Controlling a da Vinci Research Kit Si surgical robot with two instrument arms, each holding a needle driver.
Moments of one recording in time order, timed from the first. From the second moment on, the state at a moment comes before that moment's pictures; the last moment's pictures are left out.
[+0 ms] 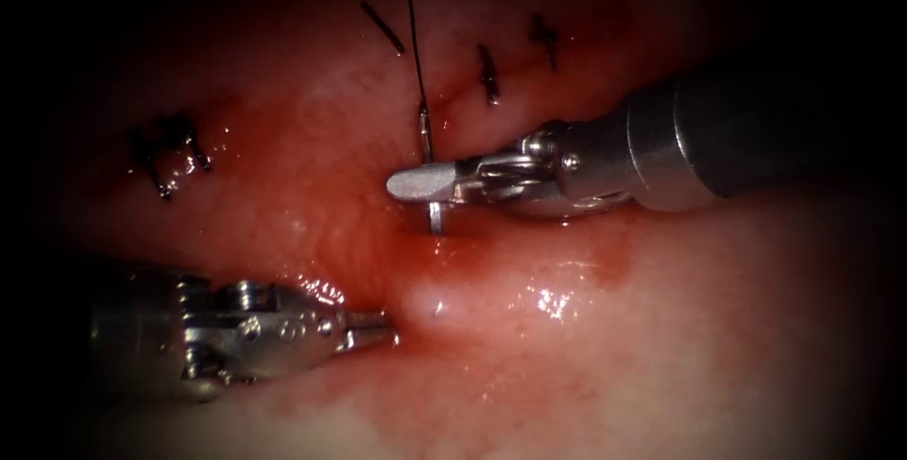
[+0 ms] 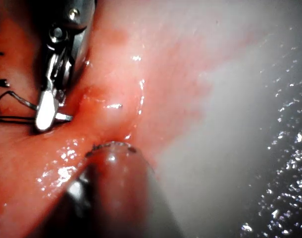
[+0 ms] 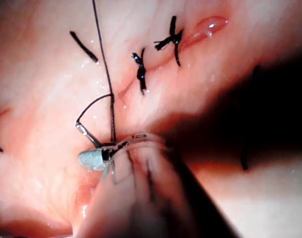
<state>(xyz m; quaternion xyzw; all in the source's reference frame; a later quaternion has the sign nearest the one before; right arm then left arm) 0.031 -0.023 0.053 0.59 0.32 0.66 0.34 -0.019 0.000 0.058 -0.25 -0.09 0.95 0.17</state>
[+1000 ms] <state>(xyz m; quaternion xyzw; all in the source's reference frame) 0.030 -0.024 0.051 0.59 0.32 0.66 0.34 -0.020 0.000 0.056 -0.25 -0.09 0.95 0.15</state>
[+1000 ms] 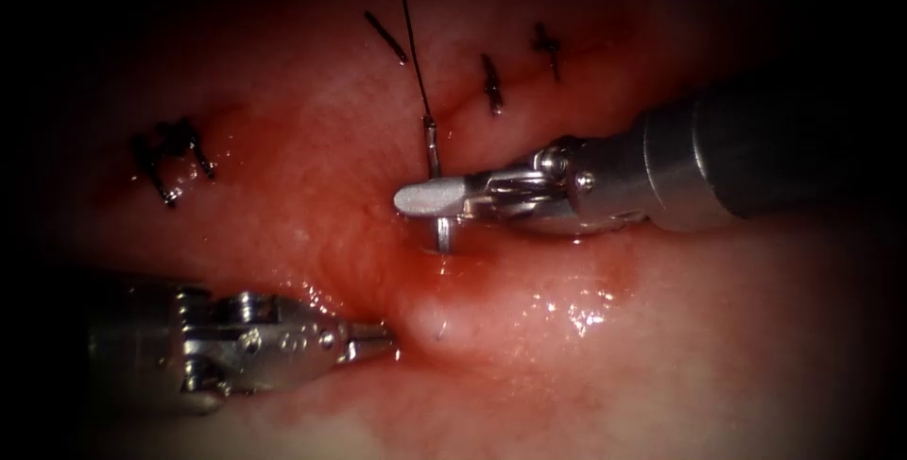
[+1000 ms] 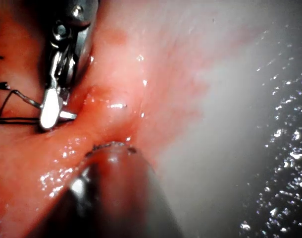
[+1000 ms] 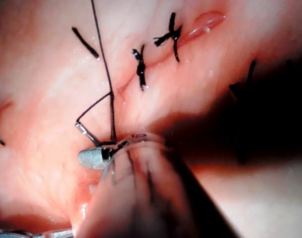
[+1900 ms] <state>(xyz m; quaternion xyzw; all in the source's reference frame) 0.029 -0.021 0.054 0.58 0.33 0.67 0.34 -0.024 0.002 0.049 -0.33 -0.04 0.93 0.13</state>
